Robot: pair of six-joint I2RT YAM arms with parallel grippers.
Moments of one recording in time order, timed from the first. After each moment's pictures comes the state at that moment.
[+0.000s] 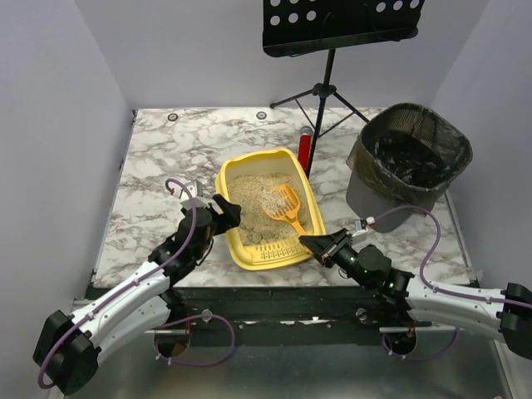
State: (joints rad) left arm -0.66 0.78 0.39 0.04 -0.38 -0.77; right arm 1.06 0.74 0.07 0.55 0.35 1.47
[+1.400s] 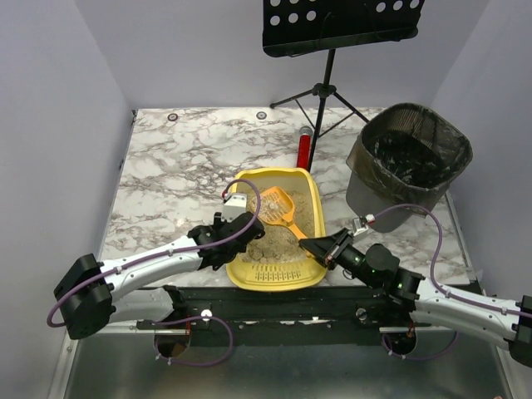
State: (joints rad) left arm -0.97 1.14 0.69 -0.58 -0.59 -0.70; right arm 1.06 0.59 0.13 0.38 0.24 1.48
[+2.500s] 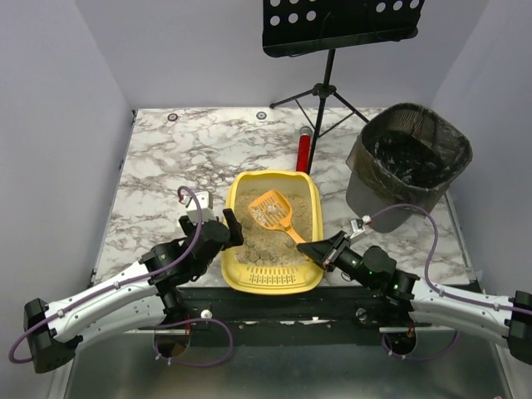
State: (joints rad) left arm -1.01 0.74 0.62 -0.55 -0.69 -0.84; right arm 1.06 0.58 0.08 0.40 0.21 1.38
